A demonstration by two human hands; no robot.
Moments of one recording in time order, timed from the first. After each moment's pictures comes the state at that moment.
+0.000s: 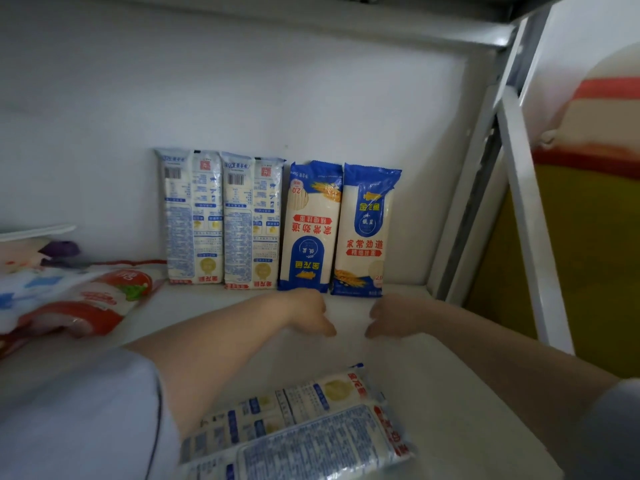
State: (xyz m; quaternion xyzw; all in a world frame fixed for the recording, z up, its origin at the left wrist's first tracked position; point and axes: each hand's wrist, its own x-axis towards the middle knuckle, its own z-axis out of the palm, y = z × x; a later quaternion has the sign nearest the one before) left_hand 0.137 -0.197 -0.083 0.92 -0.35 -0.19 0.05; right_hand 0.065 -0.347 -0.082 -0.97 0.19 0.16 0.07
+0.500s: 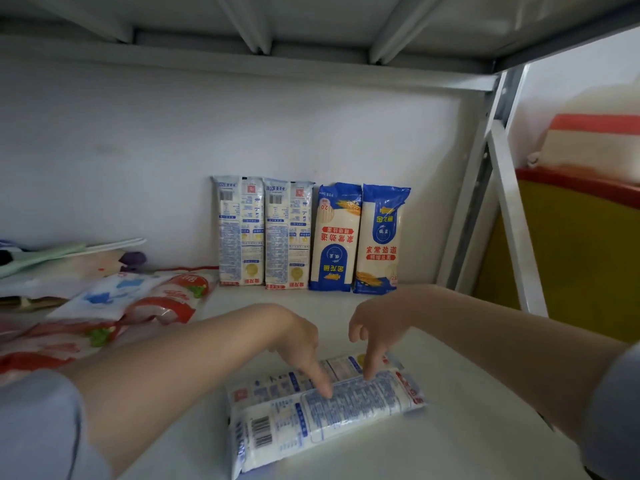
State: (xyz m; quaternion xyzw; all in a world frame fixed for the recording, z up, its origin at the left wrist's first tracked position) left_hand 0.070 -0.100 -0.053 0.88 -0.36 -0.31 -0.09; right_hand 0.007 -0.232 -0.020 -0.96 0.00 0.28 -0.07
